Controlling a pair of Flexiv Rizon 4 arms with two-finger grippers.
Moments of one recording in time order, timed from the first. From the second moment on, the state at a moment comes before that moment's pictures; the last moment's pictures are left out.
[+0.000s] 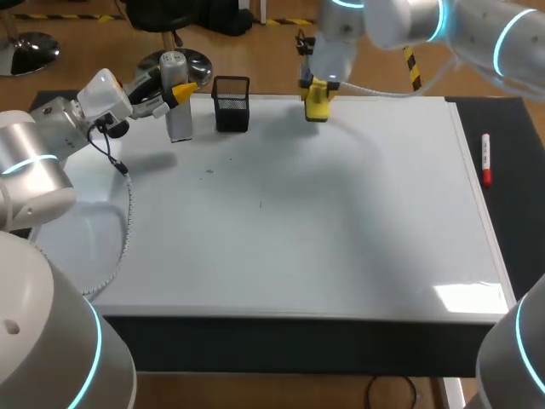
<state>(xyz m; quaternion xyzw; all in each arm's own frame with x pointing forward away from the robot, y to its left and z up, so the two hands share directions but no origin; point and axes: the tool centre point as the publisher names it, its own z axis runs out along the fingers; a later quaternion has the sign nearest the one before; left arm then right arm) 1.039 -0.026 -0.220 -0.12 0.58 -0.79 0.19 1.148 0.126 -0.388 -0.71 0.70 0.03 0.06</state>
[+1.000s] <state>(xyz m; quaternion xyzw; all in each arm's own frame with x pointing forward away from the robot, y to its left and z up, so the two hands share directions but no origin) 1.039 -0.026 -0.220 -0.12 0.58 -0.79 0.19 1.147 0.157 -0.417 -0.69 0.72 0.06 -0.01</state>
